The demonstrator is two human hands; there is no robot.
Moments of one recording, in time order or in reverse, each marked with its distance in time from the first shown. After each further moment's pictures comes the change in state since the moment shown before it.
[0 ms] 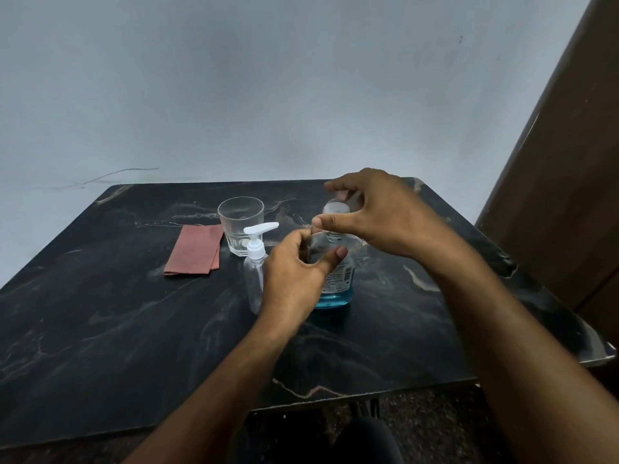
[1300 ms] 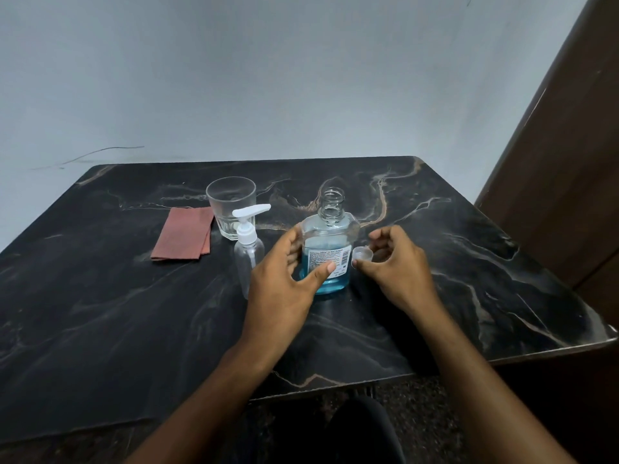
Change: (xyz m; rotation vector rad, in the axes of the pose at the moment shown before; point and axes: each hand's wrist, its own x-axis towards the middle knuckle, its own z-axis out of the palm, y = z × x) left_hand -0.020 -0.034 -0.008 0.046 -0.032 0.127; right_hand -0.041 0.105 0.100 0.315 0.341 0.395
